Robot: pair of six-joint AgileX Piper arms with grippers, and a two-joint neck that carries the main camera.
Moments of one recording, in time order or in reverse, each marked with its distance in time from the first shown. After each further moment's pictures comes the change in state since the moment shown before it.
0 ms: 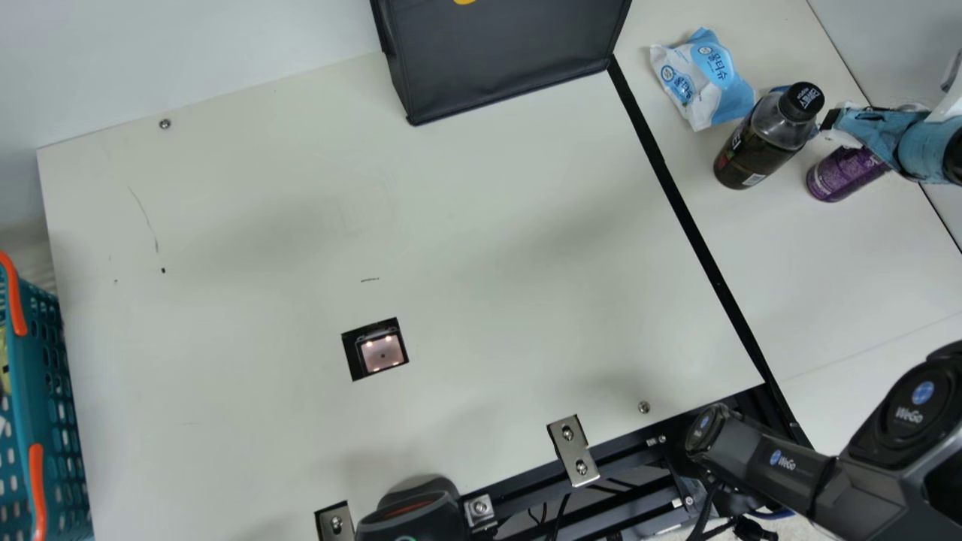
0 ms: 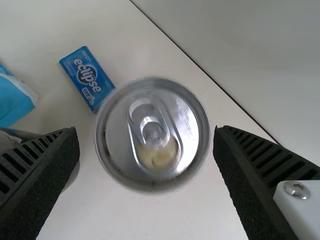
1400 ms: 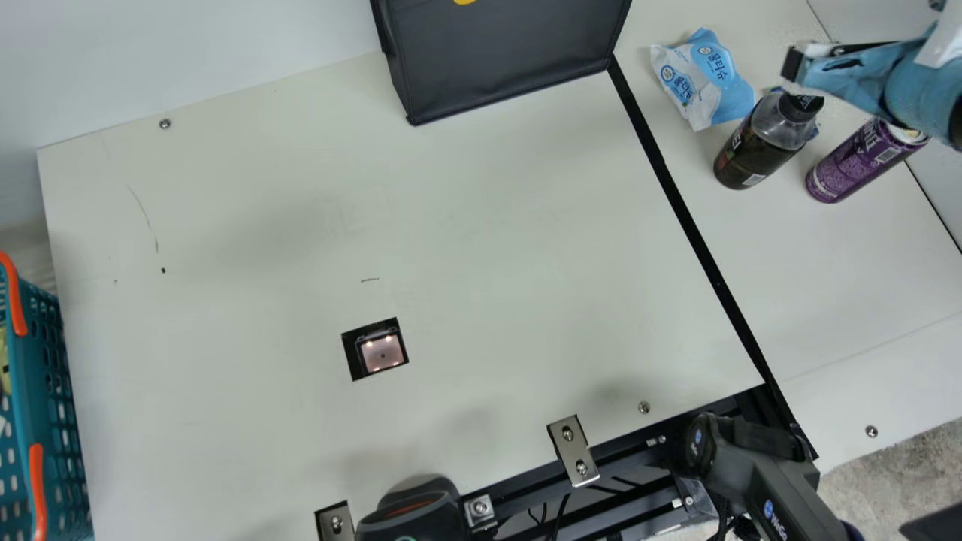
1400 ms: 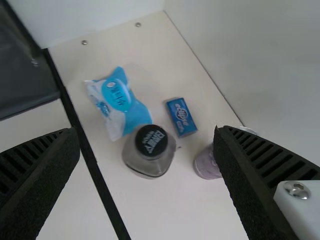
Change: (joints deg) left arm 0.0 0.0 0.0 0.0 0.0 0.0; right arm 21.0 -18.0 -10.4 -6.1 16.7 6.9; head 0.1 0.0
